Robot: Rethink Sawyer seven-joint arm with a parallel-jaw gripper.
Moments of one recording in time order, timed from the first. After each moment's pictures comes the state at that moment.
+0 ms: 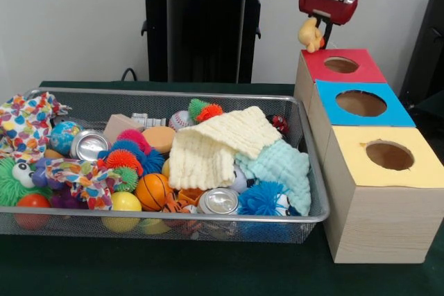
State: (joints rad) arm 0.42 -0.78 -0.23 2.34 0.50 0.01 2.05
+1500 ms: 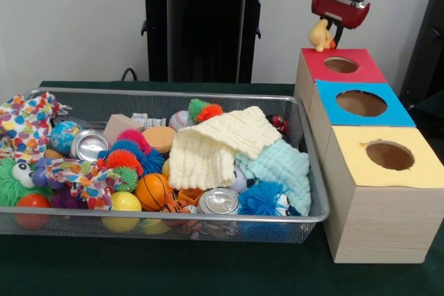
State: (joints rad) arm 0.60 -0.71 -0.32 2.28 0.66 0.09 2.06
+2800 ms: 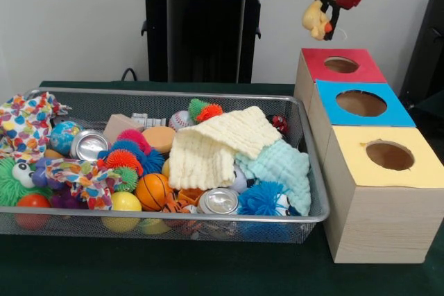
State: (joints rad) arm 0.48 -0.82 -0.37 2.24 0.62 0.23 2.06
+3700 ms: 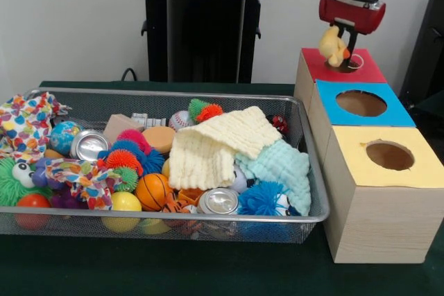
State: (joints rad) arm 0.45 -0.72 -0.33 2.08 0.54 0.23 2.06
